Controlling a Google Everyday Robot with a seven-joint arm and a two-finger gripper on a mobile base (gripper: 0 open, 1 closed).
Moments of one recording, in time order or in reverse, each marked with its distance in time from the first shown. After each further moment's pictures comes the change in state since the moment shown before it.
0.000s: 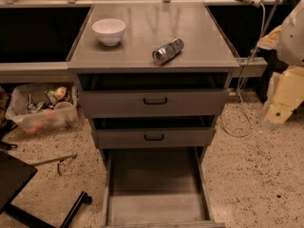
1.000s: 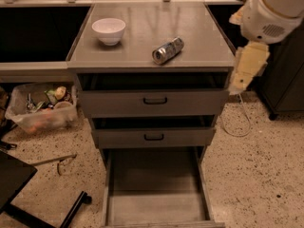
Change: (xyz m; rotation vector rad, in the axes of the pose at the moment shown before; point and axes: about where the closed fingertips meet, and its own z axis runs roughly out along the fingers) arm -0.038 -0.086 0.033 0.117 -0.022 -0.098
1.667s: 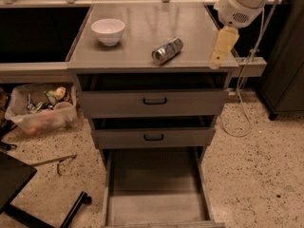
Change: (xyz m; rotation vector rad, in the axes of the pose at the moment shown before) arm -0.024 -0.102 0.063 0.081 -0.047 -0.003
